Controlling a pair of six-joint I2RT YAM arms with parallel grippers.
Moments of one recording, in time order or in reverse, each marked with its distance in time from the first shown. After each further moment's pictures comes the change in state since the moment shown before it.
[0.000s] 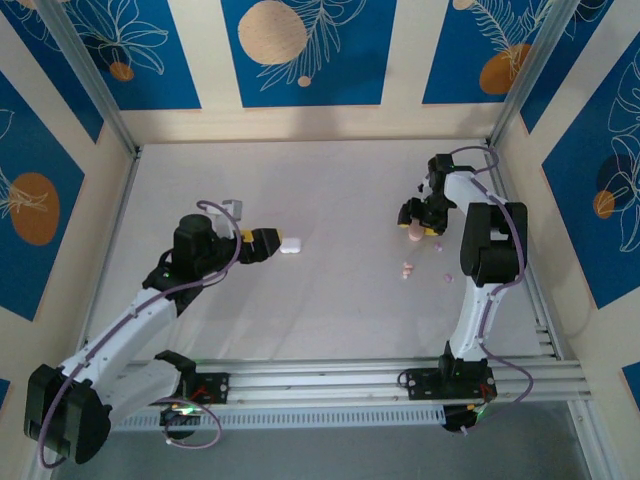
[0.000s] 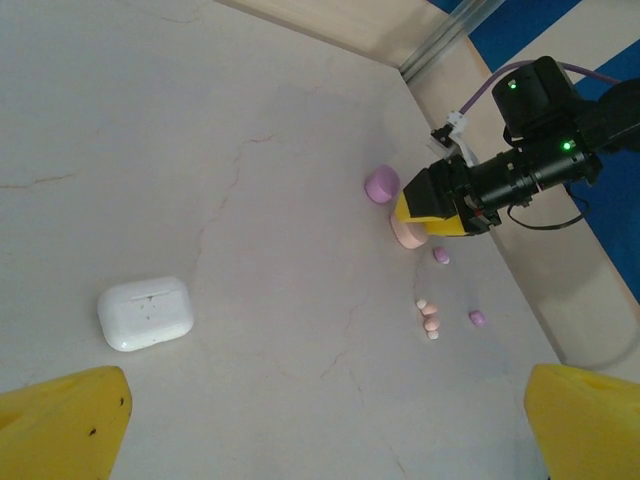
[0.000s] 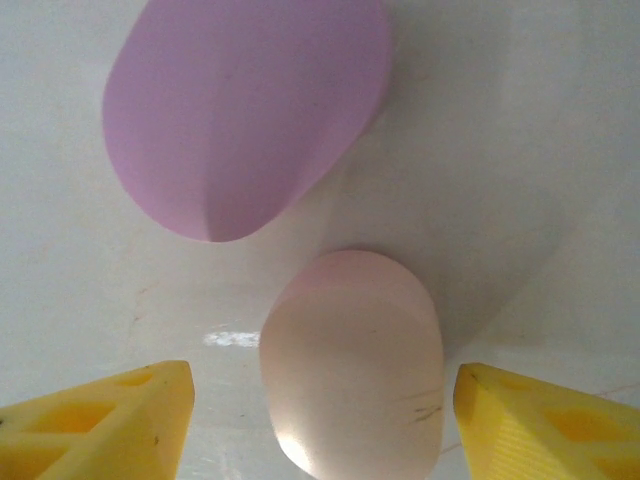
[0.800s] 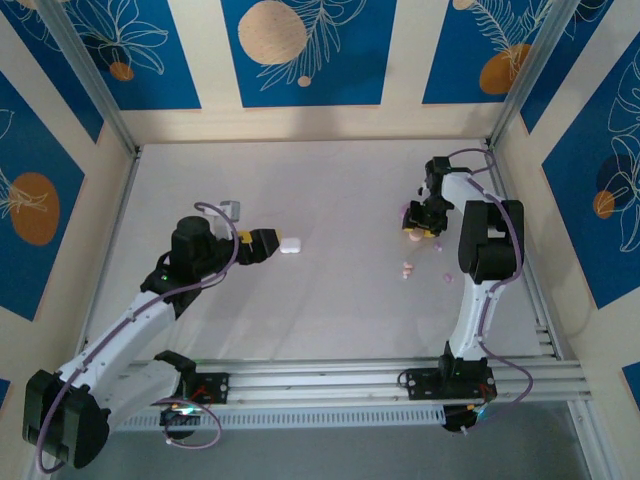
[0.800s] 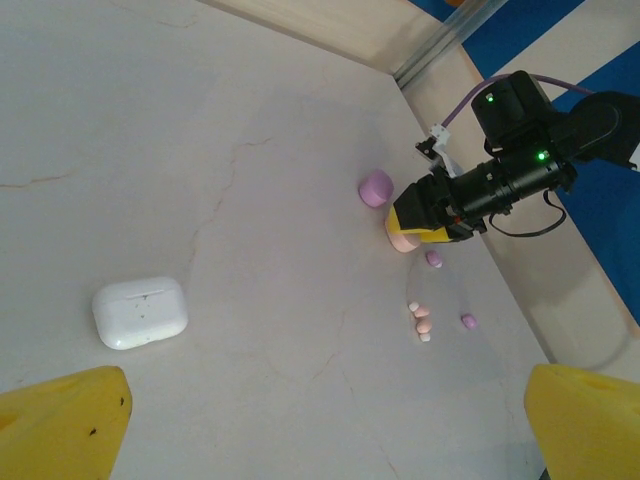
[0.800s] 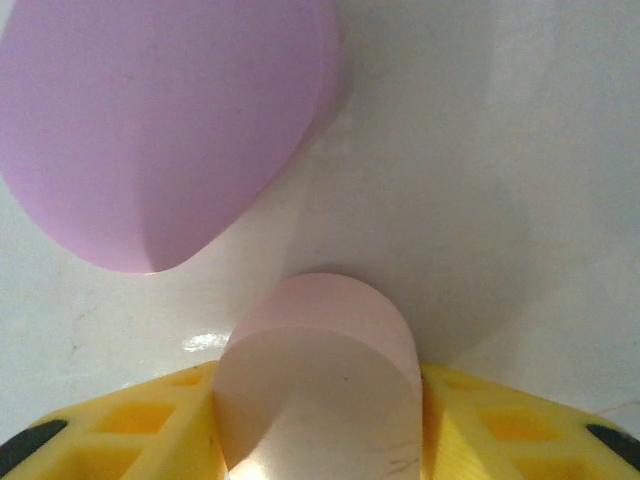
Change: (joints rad) left arm 0.000 -0.023 -0.010 0.000 0.000 -0.018; right arm 0.019 0.033 0.004 -0.001 0.047 0.003
